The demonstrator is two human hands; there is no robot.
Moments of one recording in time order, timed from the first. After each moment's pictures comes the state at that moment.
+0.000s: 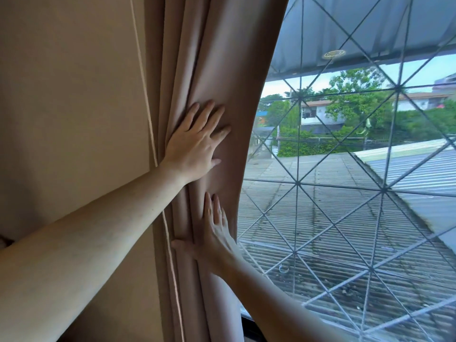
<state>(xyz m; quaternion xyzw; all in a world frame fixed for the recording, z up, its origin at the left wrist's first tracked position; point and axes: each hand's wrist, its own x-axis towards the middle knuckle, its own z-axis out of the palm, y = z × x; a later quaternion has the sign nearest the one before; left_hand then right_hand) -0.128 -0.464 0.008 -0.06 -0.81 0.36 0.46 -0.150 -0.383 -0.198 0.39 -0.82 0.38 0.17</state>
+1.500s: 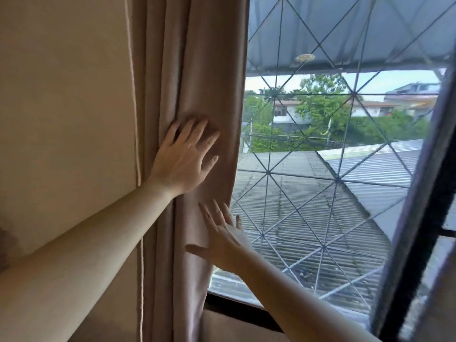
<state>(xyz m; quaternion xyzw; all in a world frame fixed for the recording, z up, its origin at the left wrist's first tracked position) -0.081 -0.430 -0.042 -0.05 -0.85 0.20 0.49 -0.117 -0.288 -0.204 0.36 -0.91 0.19 0.13</state>
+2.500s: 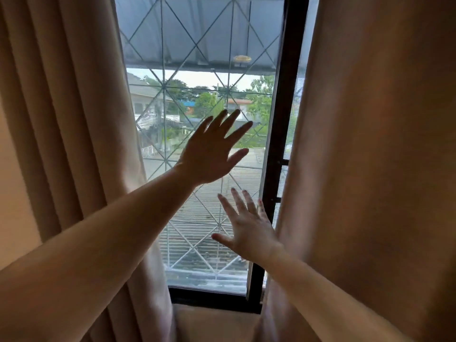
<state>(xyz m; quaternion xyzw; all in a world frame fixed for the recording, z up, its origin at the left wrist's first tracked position) -0.090 -0.075 -0.038 -0.23 -0.83 0.08 0.50 -0.063 0.086 -0.184 0.22 -0.96 0.05 0.19</state>
